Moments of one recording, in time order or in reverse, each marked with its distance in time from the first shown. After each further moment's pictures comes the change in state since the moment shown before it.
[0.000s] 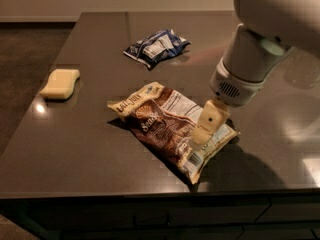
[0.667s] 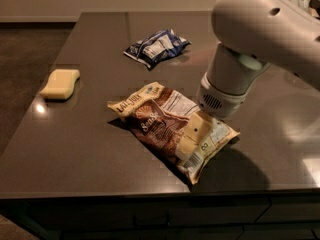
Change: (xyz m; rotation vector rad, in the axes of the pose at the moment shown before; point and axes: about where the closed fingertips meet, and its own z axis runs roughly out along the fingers) arm -0.005 0.018 0.030 -0.035 0.044 0.064
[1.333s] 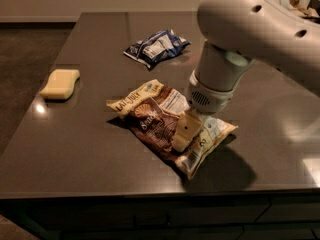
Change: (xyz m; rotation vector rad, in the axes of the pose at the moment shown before) arm -0.022 0.007 0.004 -0.016 -0.004 -0.030
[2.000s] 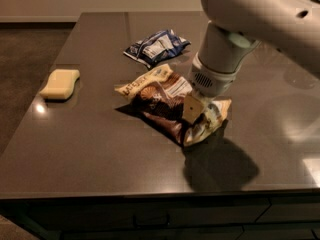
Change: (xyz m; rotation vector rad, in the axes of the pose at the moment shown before) arm -0.014 -0.029 -0.020 0.047 -0.031 0.010
